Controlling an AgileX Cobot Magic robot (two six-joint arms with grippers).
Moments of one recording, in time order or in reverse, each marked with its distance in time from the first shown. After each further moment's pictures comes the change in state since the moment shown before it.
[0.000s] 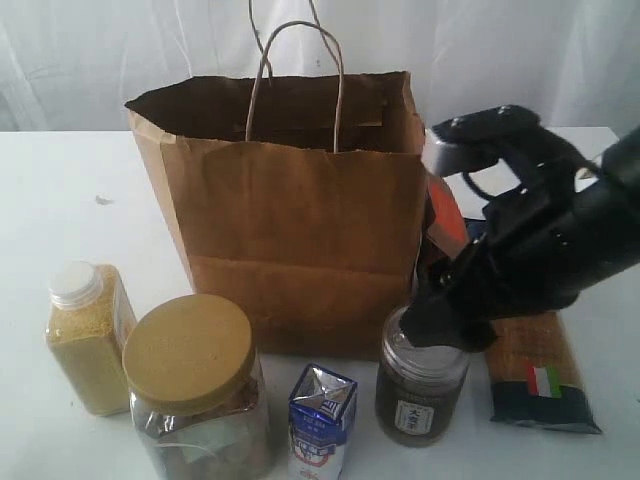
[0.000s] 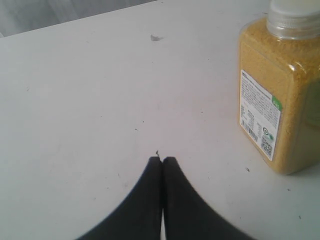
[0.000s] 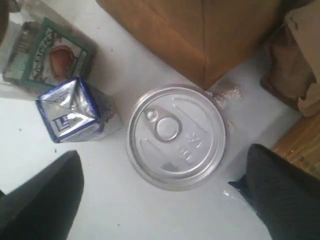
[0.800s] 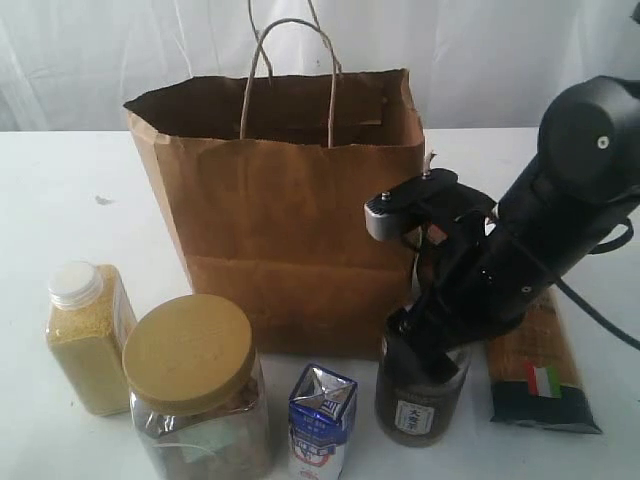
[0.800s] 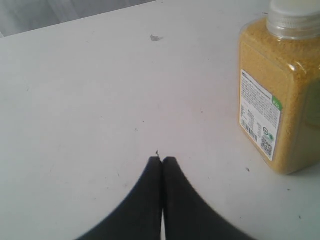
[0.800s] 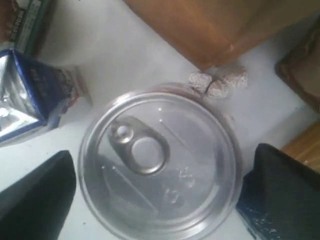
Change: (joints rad) left arm 0.000 0.000 0.000 0.000 0.000 0.000; right arm 0.065 0.224 -0.030 -0.103 -0.030 -0.009
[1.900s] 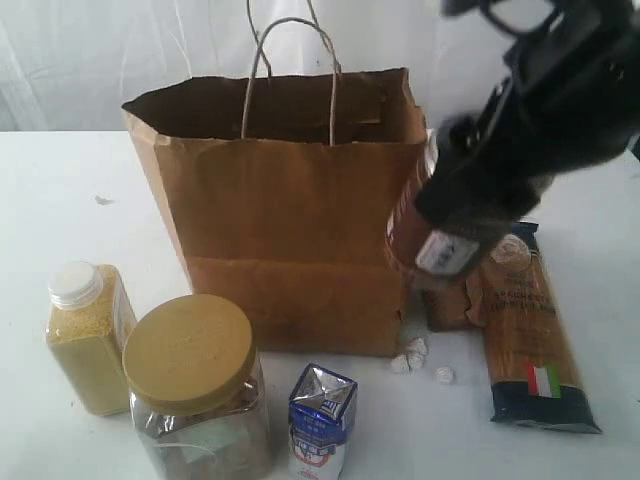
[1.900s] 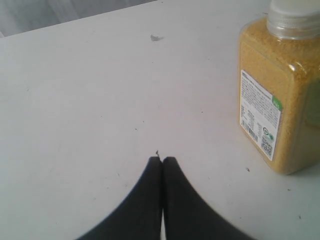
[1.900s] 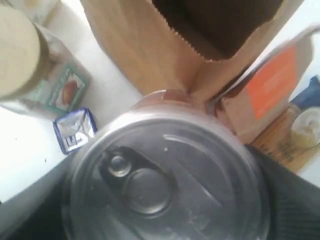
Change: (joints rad) left arm 0.000 0.000 0.000 0.000 0.000 0.000; right arm 0.005 -0.241 -0.382 -0.075 0.291 0.063
